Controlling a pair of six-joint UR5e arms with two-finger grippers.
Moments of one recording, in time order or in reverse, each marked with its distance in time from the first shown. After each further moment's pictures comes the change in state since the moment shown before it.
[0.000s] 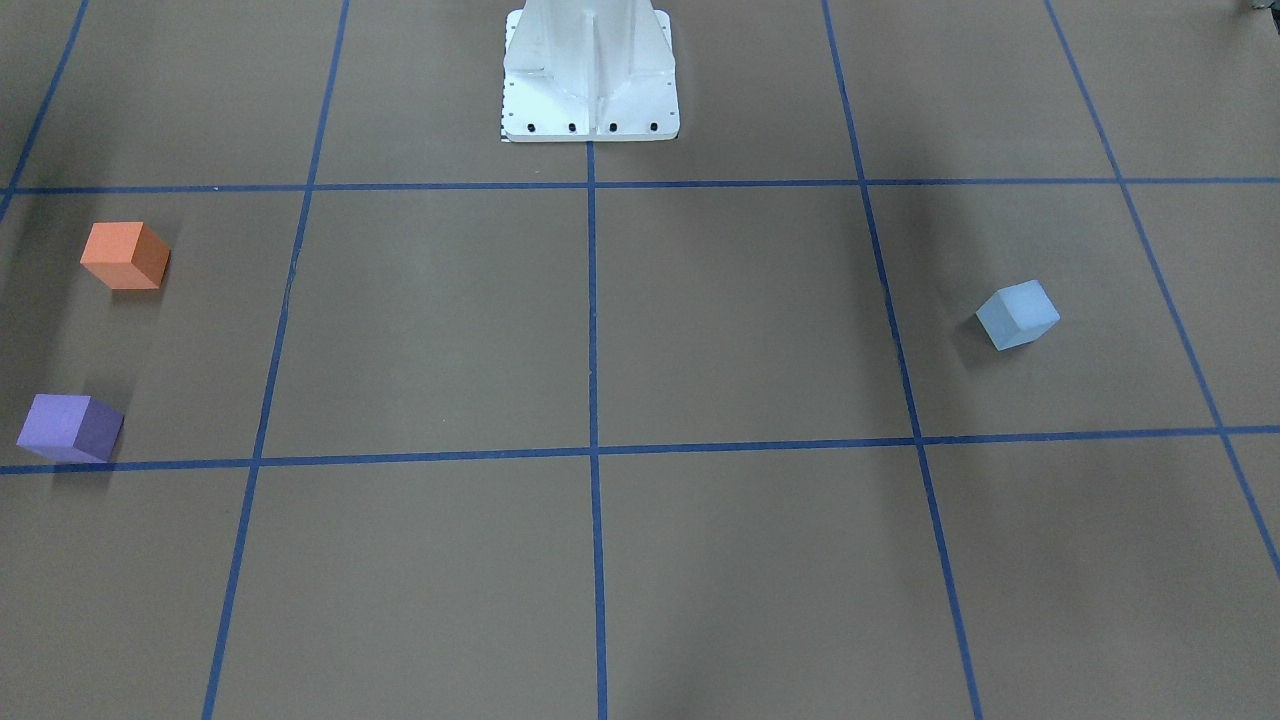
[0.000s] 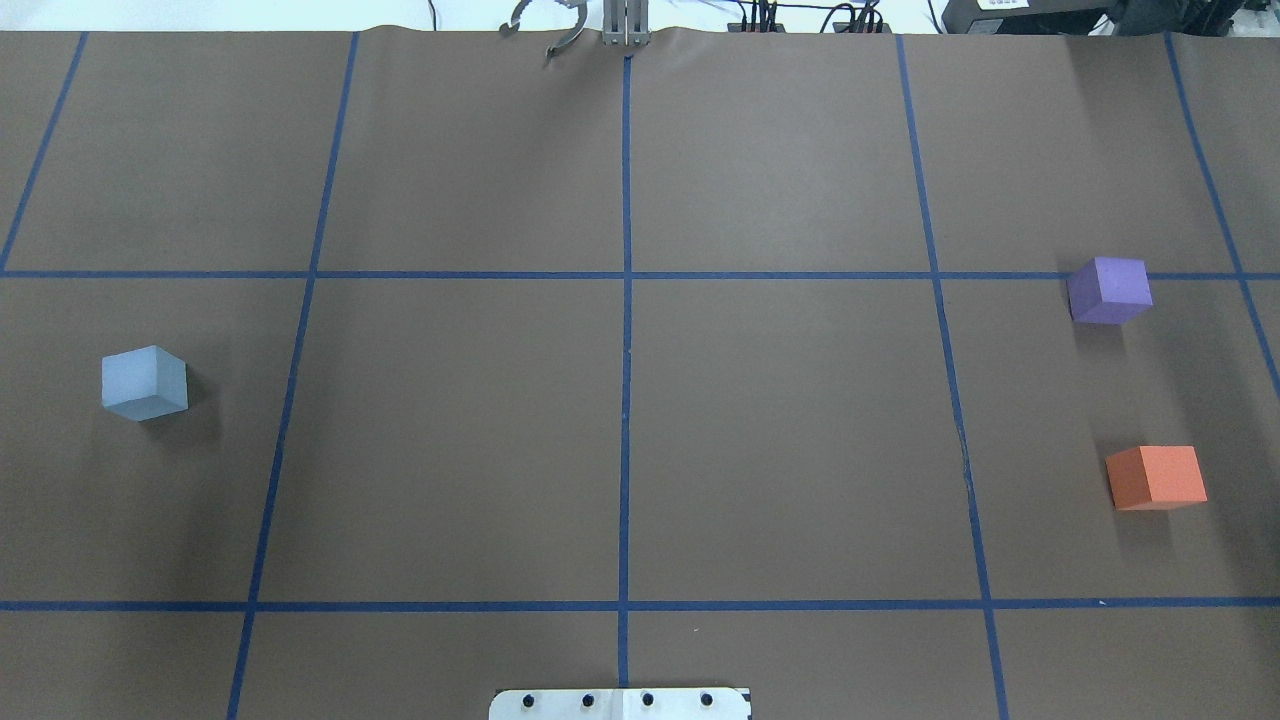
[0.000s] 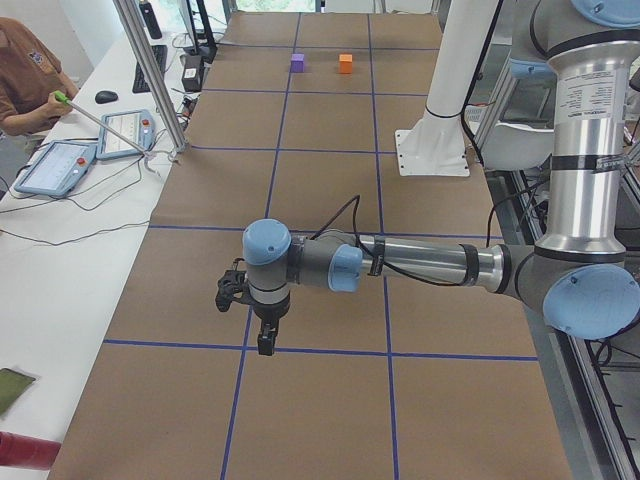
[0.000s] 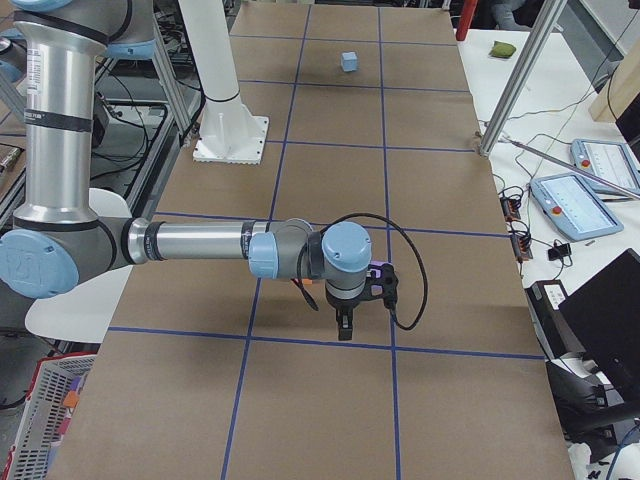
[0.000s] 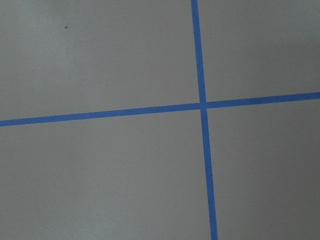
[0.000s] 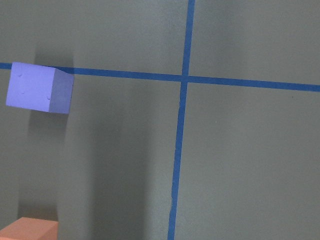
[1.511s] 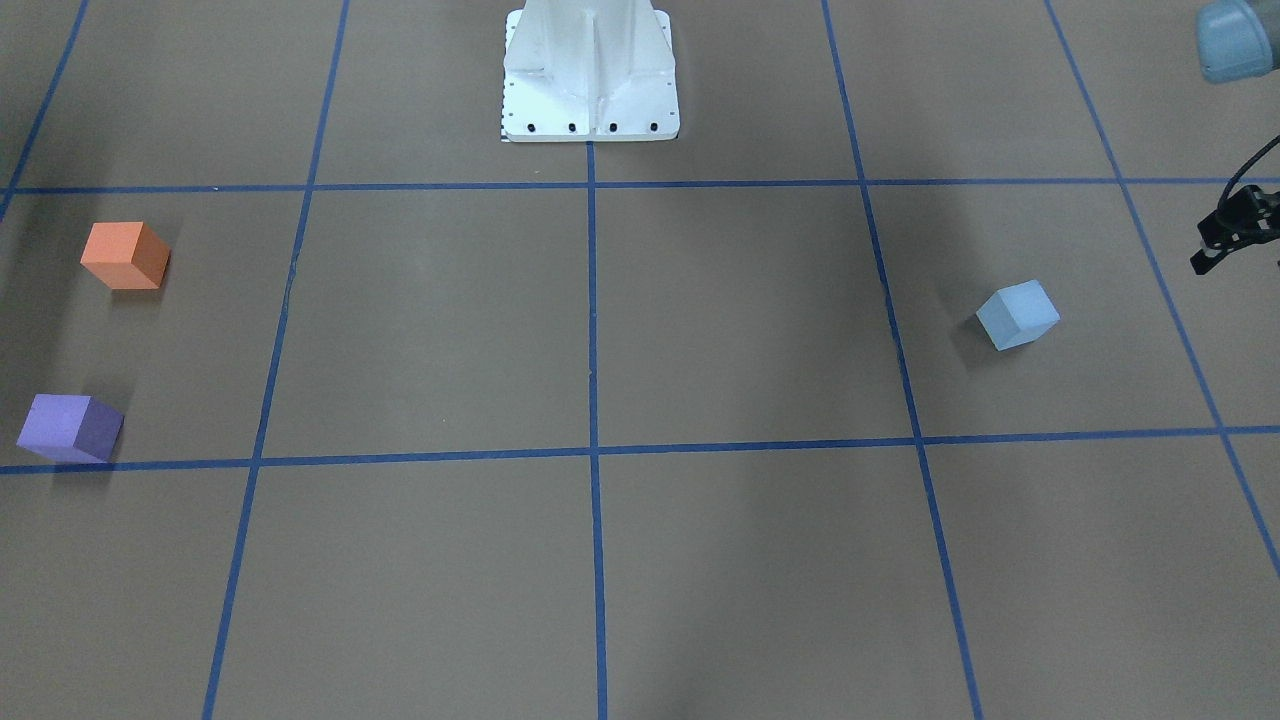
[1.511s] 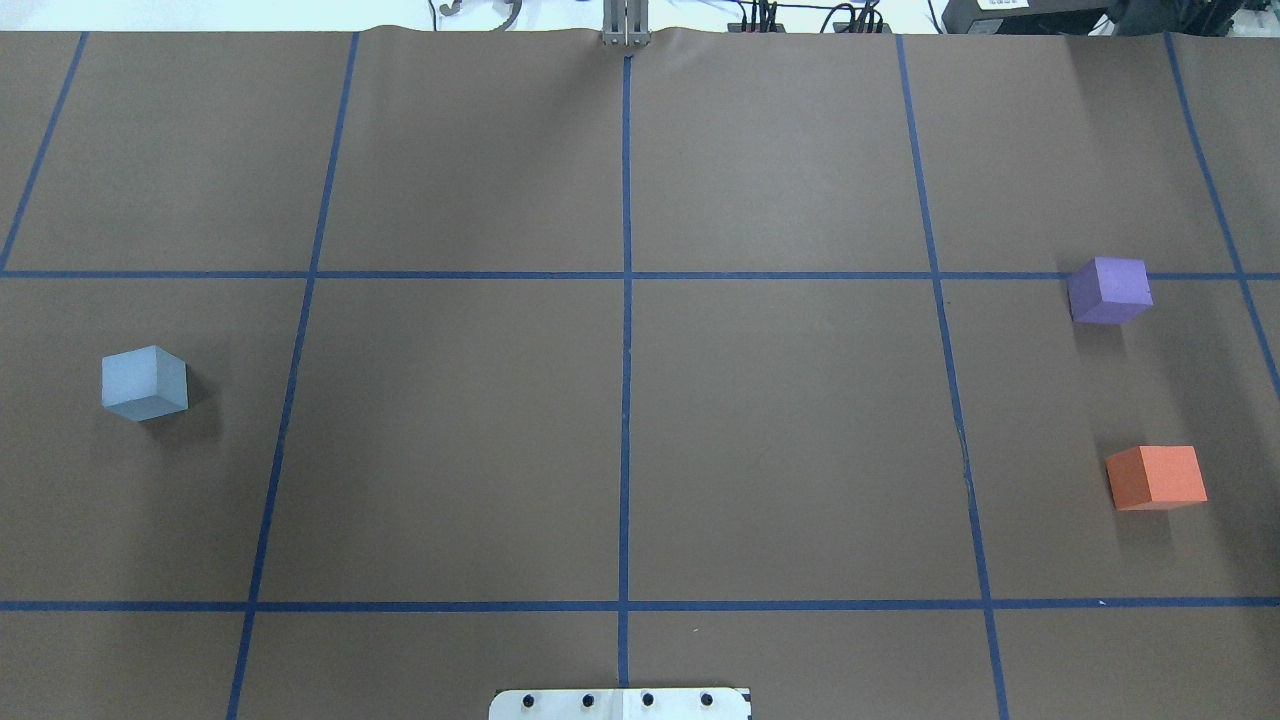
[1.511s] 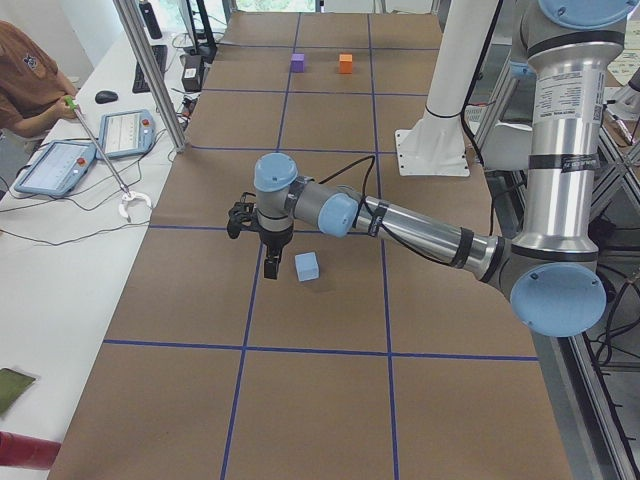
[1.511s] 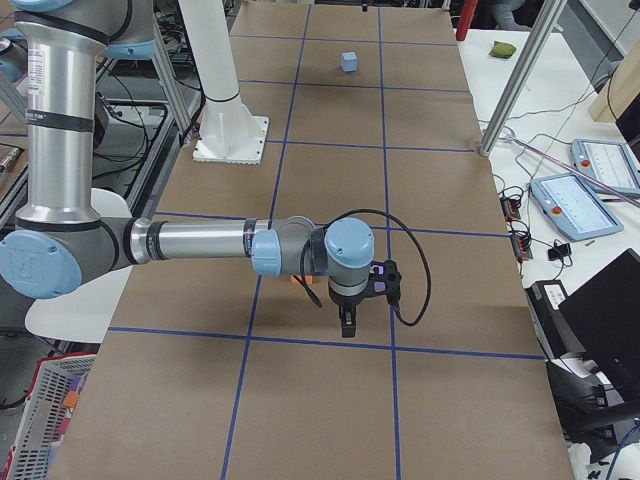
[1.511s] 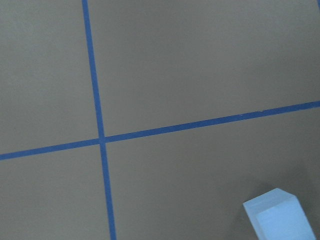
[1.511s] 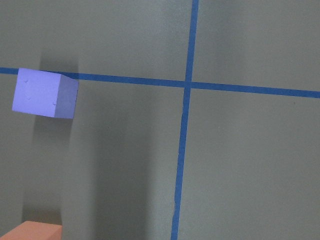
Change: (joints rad) left arm 0.233 -0.033 -0.206 -0.045 -0.056 -0.429; right arm -0.001 0.011 0.002 -0.002 0.003 0.004
